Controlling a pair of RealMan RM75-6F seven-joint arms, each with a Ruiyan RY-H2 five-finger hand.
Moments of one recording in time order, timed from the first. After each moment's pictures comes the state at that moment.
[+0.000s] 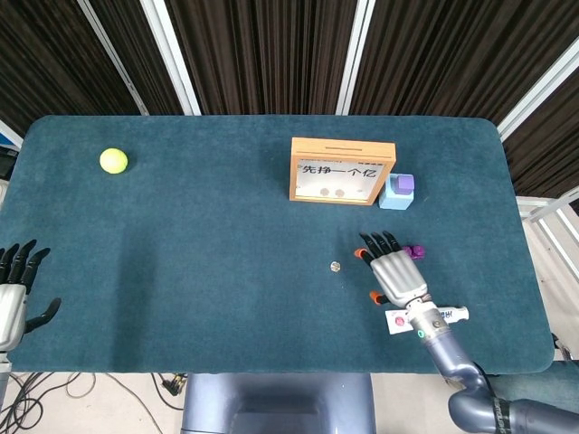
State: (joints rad) left arm -0.08 -1.17 -0.07 -1.62 1.46 1.52 0.17; right arm 0.53 -1.42 0.19 -1.62 -1.21 0.96 -0.50
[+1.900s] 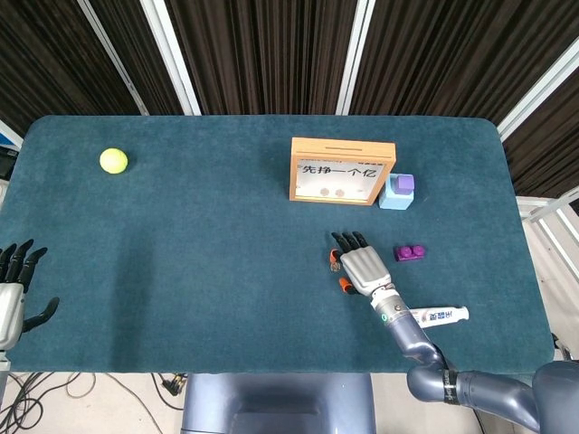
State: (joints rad) left arm -0.08 -1.16 -0.08 -1.63 1.43 1.50 0.17; right arm 0.70 -1.64 0.15 -1.36 -1.09 0.90 -0.41
